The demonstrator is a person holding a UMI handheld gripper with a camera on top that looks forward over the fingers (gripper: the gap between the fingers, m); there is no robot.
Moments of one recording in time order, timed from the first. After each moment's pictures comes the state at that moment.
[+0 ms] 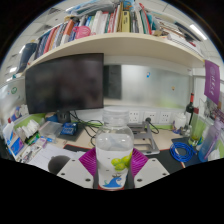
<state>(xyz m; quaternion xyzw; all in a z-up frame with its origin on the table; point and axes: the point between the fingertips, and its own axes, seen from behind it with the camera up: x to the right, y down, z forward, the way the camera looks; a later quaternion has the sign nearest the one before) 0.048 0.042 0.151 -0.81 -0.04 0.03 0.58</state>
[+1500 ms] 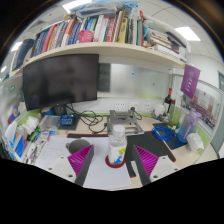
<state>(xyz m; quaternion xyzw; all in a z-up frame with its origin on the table) 0.023 -0.087 0.176 -0.84 0.04 -0.05 0.53</state>
